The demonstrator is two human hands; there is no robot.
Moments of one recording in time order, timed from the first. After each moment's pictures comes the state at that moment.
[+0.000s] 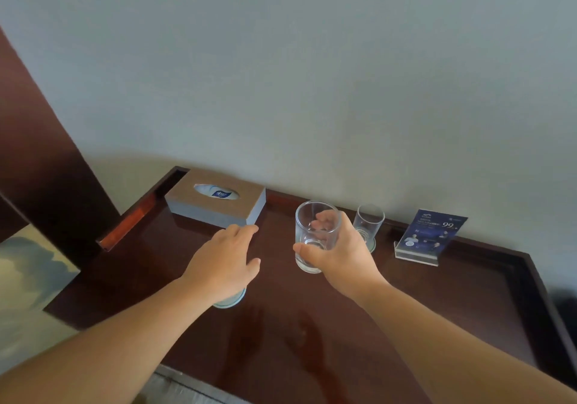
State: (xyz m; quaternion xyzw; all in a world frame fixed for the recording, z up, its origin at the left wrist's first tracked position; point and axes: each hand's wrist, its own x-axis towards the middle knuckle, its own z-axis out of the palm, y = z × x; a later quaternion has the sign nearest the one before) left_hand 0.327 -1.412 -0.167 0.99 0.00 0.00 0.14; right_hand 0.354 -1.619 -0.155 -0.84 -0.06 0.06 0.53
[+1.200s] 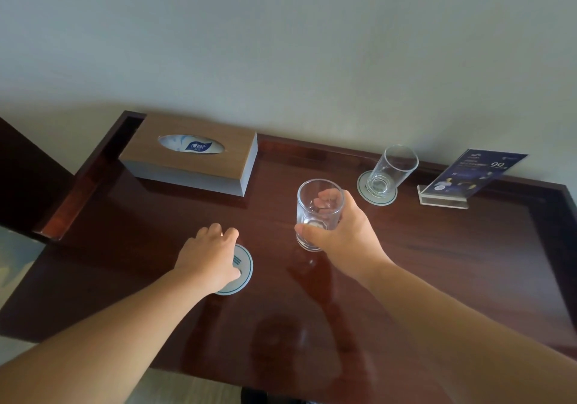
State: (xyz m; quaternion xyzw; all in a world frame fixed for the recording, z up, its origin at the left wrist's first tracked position) left_hand 0.388 -1.351 -0.294 0.98 -0.02 -0.21 -0.01; right_hand 0.394 -1.577 -0.237 -0.85 0.05 0.11 0.51
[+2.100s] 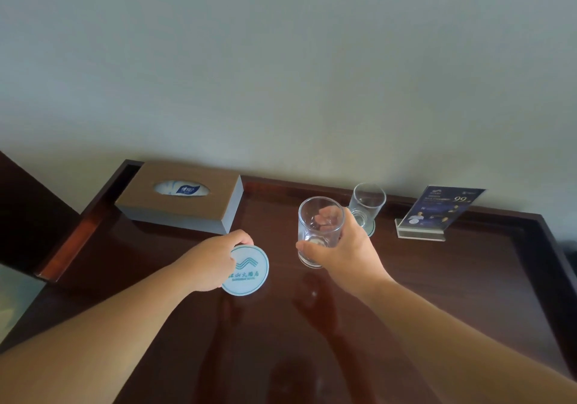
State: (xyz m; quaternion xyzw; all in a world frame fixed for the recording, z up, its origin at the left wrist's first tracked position) left_hand 0.428 -1.382 -0.235 0.94 -0.02 -0.24 0.23; right_hand 0.409 -1.627 -0.208 -0.85 0.03 0.08 0.52
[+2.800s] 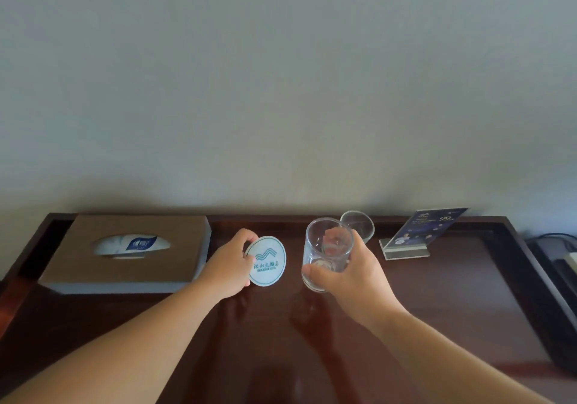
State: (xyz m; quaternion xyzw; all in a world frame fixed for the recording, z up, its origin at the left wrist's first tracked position) left_hand 0.535 -1.427 -0.275 0.91 -0.02 -0.21 0.37; right_hand 0.448 -1.632 -0.214 -0.84 0.15 0.04 0.52
